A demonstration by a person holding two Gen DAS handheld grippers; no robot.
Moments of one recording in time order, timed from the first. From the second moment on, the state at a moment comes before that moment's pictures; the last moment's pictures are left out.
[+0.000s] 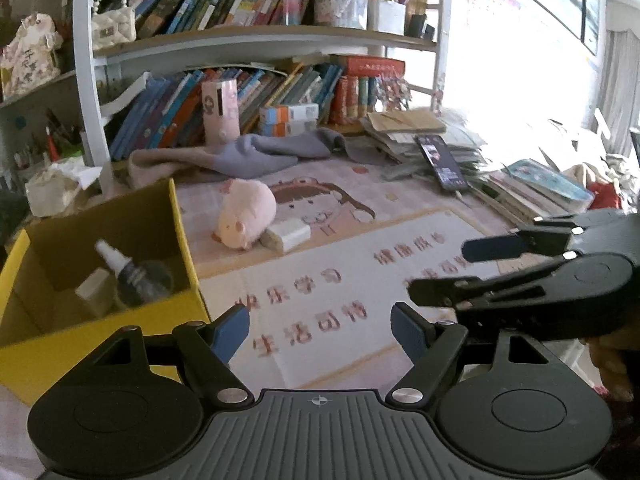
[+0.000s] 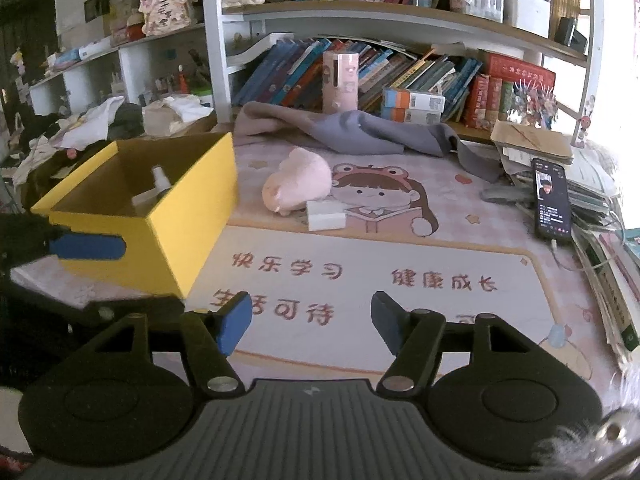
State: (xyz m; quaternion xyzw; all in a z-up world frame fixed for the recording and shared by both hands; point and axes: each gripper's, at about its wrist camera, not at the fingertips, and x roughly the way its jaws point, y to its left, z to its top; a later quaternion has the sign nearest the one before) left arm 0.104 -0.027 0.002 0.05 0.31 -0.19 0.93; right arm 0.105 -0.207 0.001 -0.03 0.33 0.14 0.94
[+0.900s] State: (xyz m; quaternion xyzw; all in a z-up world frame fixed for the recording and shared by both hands) left arm 0.237 -0.098 -0.006 0.02 0.36 -0.06 0.93; right arm 0.253 -0.285 -0.022 -0.05 0.36 0.25 0.90
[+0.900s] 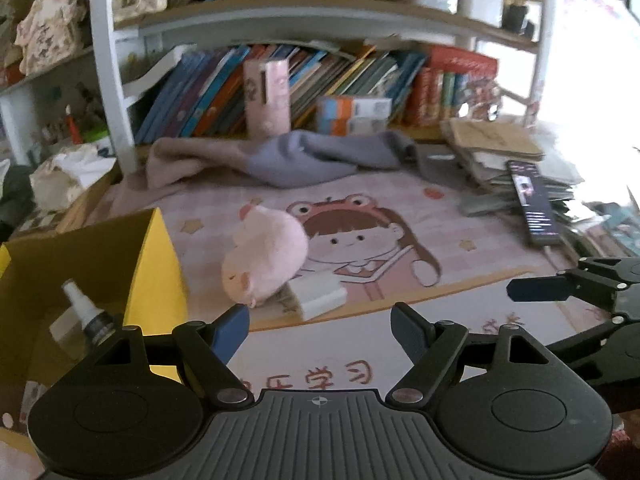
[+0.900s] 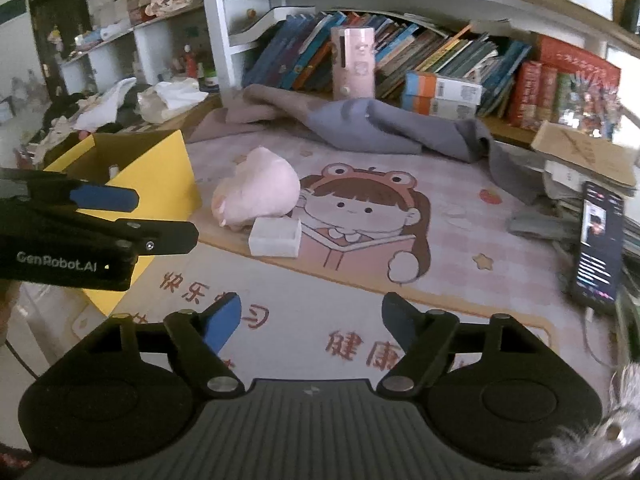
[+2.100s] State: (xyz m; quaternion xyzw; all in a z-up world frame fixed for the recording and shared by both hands) left arm 0.424 -0.081 -0.080 0.01 0.46 0.01 0.89; right arm 0.371 -0.197 -0.109 -0.09 0.35 0.35 0.86
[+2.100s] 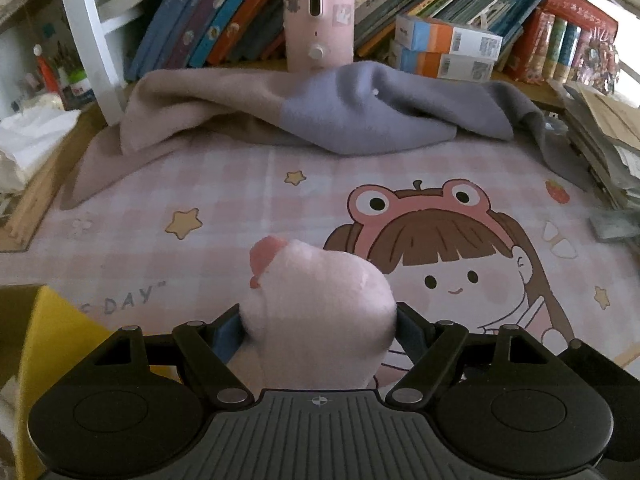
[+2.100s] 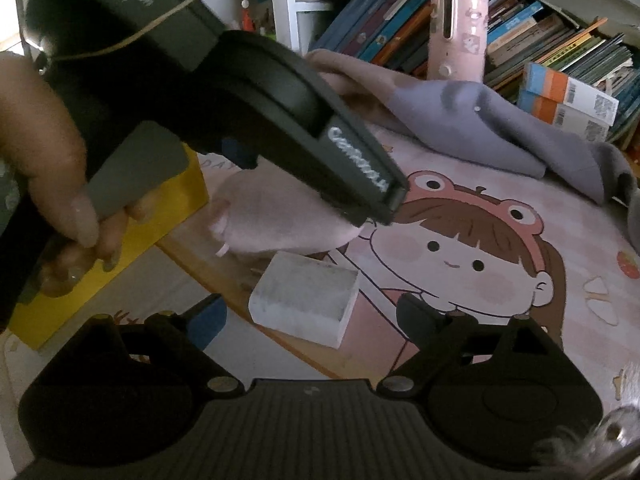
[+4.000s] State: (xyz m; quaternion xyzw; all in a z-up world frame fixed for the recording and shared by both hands) left arm 0.285 -0.109 -0.006 -0.07 0.39 -0.05 0.92; right arm 0.304 -0.311 -0.043 -0.06 0.33 0.30 0.89
